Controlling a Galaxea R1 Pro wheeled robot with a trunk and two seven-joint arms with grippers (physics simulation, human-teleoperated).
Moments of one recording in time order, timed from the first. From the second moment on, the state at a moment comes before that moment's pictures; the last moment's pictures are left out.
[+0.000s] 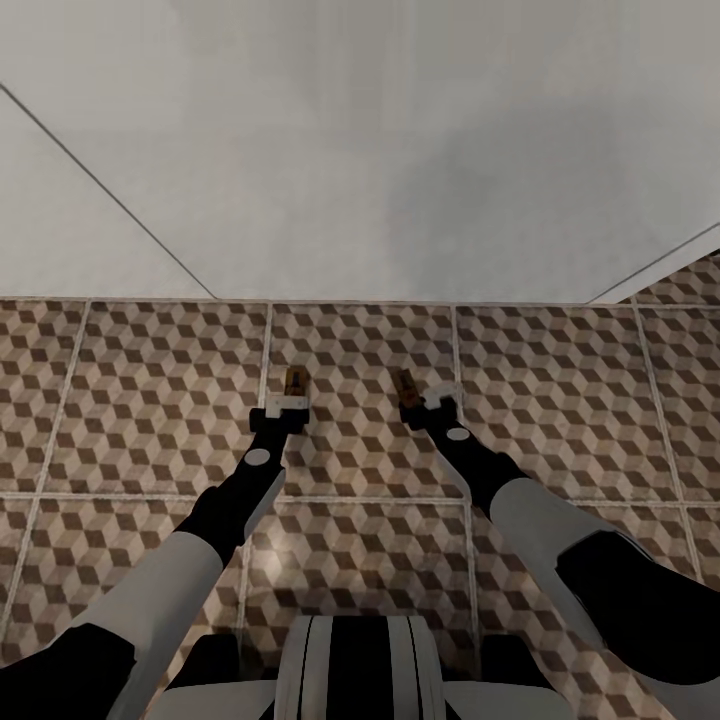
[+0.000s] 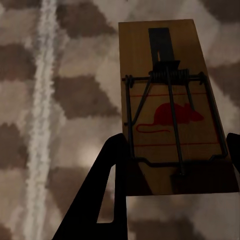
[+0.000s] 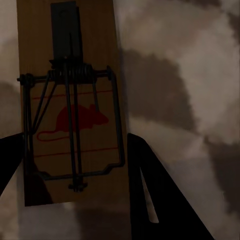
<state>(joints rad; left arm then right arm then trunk) -0.89 -0.05 -0.33 -0.74 0.11 -0.01 0.31 -1.13 0.07 0.47 -0.32 -0.20 -0.07 -0.11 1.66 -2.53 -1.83</state>
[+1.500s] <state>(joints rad) -0.96 -0.05 -0.32 -0.88 0.11 0.29 0.33 -1.17 0.08 0.47 -0.46 -0.19 0.17 -0.15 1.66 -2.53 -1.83</state>
